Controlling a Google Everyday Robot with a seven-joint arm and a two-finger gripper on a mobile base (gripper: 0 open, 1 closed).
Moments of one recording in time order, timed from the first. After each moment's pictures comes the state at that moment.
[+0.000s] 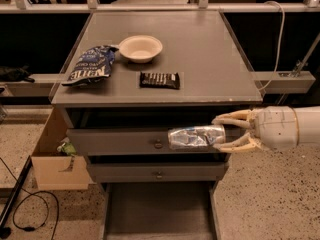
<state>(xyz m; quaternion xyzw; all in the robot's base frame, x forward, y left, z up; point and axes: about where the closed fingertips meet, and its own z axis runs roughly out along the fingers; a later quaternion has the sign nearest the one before) 0.462 -0.151 0.820 -0.64 0.51 0.24 0.52</state>
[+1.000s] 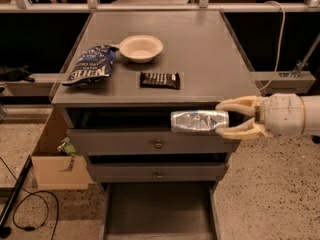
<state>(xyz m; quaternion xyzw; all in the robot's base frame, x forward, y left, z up) 0.479 -0.158 0.848 -0.61 0.53 0.25 0.54</state>
